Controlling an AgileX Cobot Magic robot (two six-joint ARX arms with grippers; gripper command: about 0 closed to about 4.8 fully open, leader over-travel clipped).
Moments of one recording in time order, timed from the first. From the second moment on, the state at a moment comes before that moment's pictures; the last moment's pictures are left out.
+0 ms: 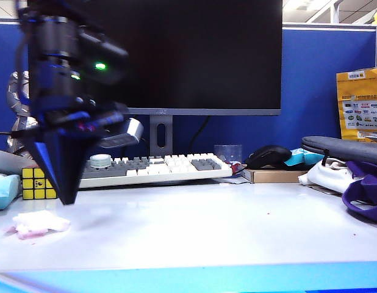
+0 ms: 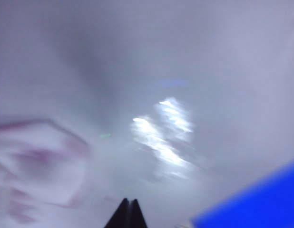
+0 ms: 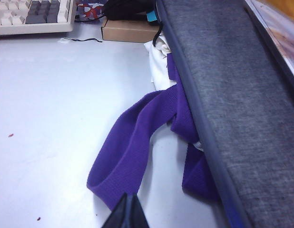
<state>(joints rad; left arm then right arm) -0.51 1.81 1.32 -1.09 0.09 0.03 0.14 0.10 0.01 -0.15 0.07 -0.02</state>
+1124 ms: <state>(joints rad) -0.54 1.88 1.21 -1.09 0.42 0.05 0.14 0.10 0.01 -0.15 0.07 -0.02</state>
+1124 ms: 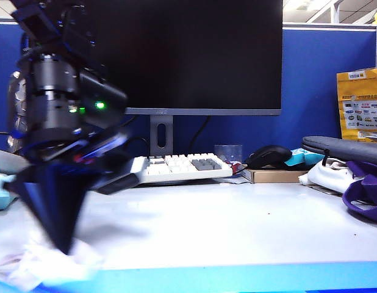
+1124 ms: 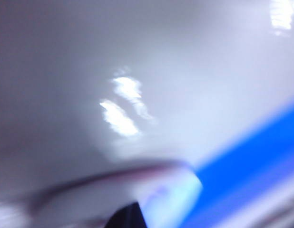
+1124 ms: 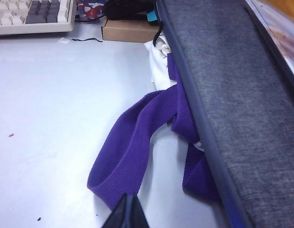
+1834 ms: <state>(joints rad) -0.53 1.80 1.29 -1.07 0.14 0.00 0.14 0.10 0.01 -0.15 0.07 -0.02</state>
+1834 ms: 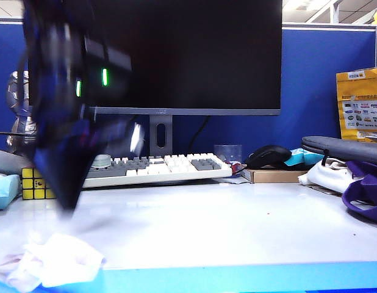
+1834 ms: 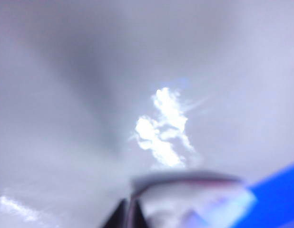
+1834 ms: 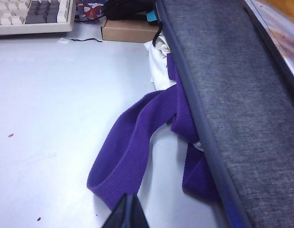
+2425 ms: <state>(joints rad) -0.56 1.77 1.35 -1.33 0.34 0.09 0.14 0.10 0.01 -0.15 0.07 -0.02</state>
